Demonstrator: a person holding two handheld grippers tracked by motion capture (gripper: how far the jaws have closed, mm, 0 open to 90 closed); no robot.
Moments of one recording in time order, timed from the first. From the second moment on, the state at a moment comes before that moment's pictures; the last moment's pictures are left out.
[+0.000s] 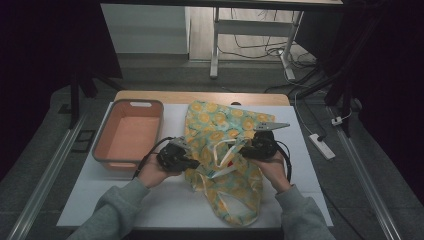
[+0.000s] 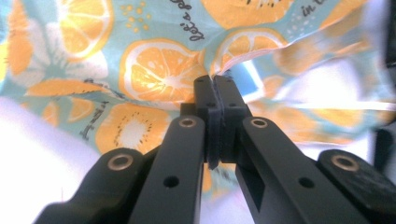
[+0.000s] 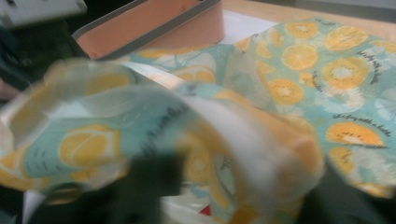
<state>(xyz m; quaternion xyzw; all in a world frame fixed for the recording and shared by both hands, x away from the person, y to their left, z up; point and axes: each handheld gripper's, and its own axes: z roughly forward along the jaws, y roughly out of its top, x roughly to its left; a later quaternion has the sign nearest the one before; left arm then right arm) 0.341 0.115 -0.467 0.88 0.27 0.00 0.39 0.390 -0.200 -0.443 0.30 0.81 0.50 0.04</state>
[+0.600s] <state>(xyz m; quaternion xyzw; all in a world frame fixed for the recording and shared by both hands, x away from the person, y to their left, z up) 0.332 0.157 -0.470 0.86 0.30 -0.02 0.42 0.295 -0.266 -0.462 0.29 0.84 0.44 0.08</state>
